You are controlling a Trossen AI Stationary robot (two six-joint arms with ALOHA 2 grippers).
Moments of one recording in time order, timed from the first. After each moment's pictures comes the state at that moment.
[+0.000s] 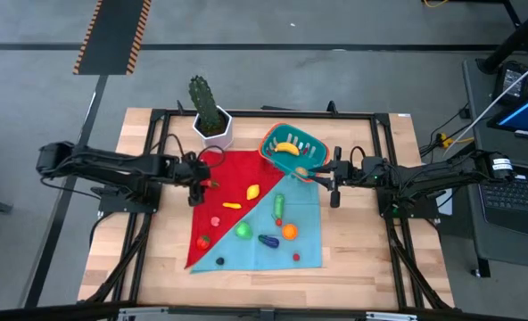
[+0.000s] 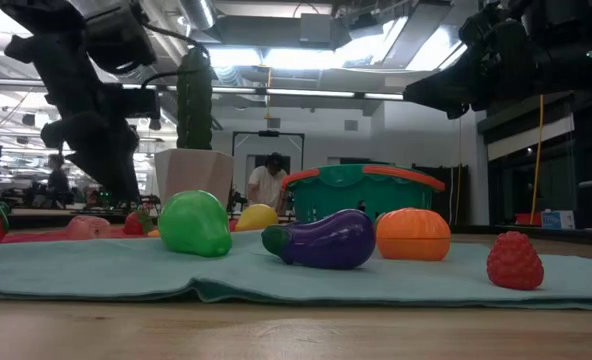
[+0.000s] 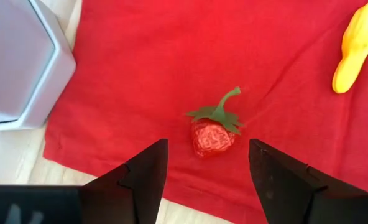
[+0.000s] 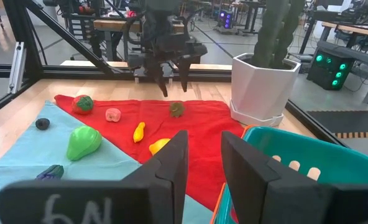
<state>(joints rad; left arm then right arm) 0.10 1.03 0.47 -0.51 -0.21 -0.12 -0.05 0.95 0.24 0.60 0.08 -0.06</state>
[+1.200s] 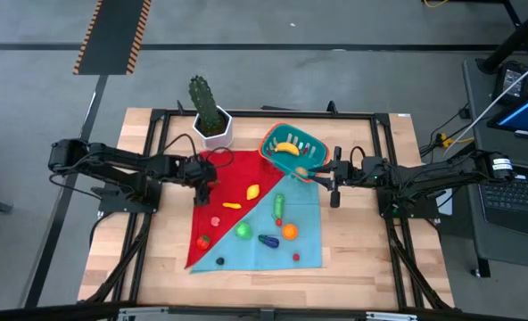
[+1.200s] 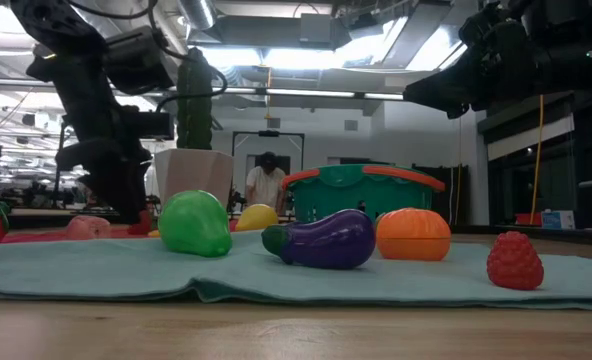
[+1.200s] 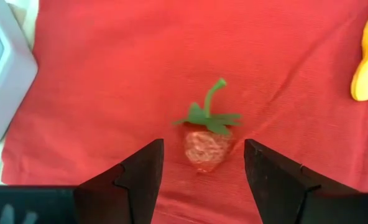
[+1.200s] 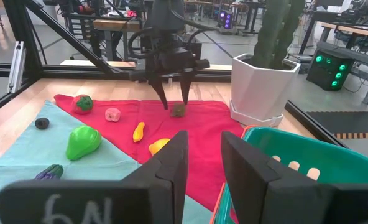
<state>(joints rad) 0.14 1.20 0.47 -0.38 -0.17 -0.07 -0.05 0.95 0.24 0.60 0.08 -0.07</state>
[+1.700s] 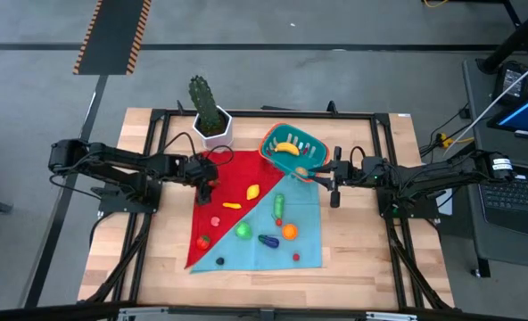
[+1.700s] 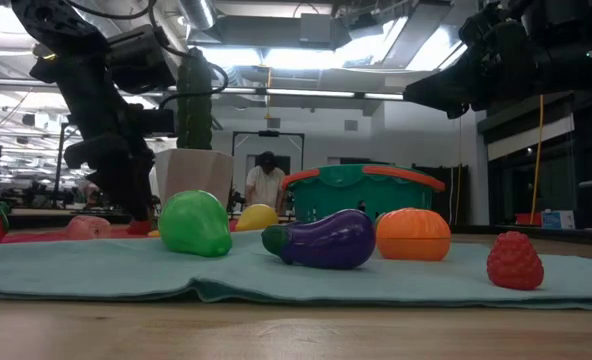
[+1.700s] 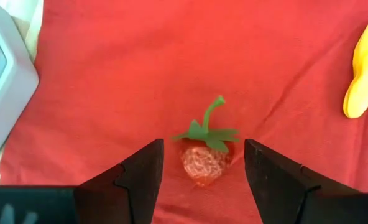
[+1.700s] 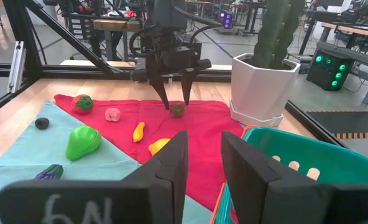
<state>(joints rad) 0.15 1.20 0.47 -0.34 -0.15 -0.07 -0.05 0.95 0.24 0.60 0.08 -0.07</state>
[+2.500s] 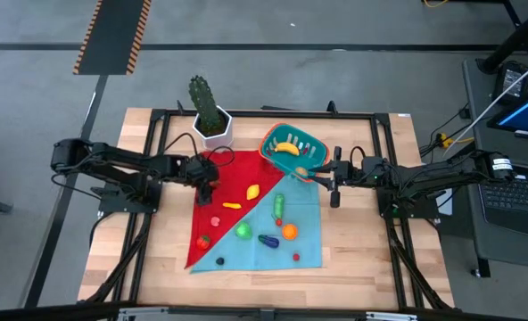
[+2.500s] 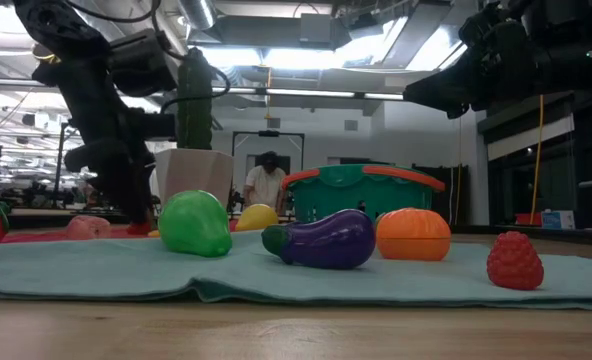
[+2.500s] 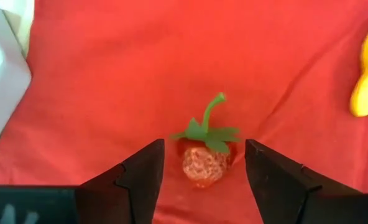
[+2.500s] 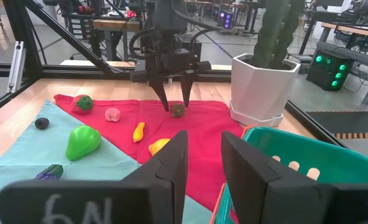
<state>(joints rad) 0.15 1.23 0.46 -0.33 -0.15 -0.07 -0.05 0.95 0.24 0.60 0.08 -0.07</state>
